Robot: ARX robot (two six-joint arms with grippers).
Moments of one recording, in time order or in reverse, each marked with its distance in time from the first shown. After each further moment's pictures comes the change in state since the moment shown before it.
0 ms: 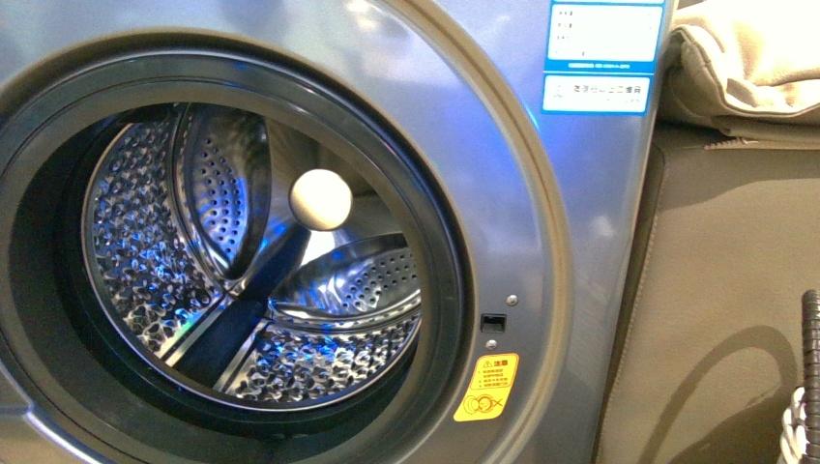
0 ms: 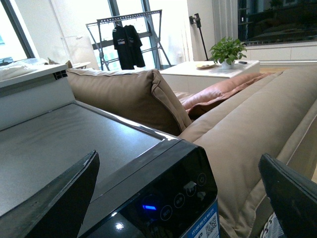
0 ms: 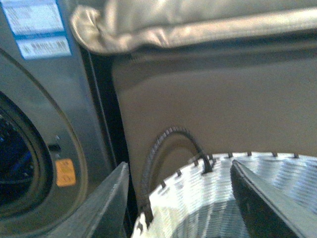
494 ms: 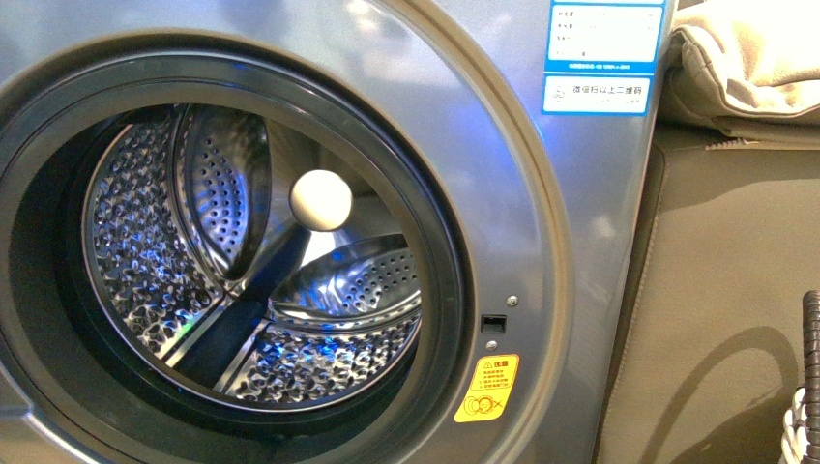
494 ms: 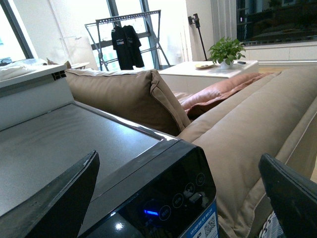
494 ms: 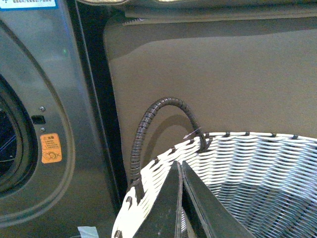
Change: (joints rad) left arm 0.000 0.000 0.000 0.000 0.000 0.000; right arm 0.004 -0.089 -0.129 0.026 0.008 -0.036
